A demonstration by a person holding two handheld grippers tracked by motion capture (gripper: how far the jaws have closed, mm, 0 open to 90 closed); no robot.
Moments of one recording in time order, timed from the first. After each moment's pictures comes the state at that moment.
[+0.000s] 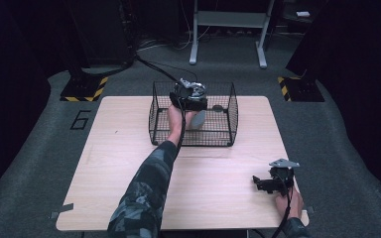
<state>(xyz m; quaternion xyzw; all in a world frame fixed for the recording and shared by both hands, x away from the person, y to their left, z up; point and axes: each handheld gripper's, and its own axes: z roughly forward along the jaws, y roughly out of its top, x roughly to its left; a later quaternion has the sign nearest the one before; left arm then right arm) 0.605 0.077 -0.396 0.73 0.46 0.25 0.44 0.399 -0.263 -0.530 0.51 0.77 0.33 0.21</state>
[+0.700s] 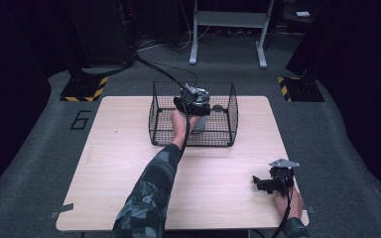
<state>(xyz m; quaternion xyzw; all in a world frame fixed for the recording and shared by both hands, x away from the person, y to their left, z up) 0.607 0.064 -0.418 0.74 0.46 0.26 0.42 0.399 -0.263 -0.530 0.51 0.77 0.33 0.21</state>
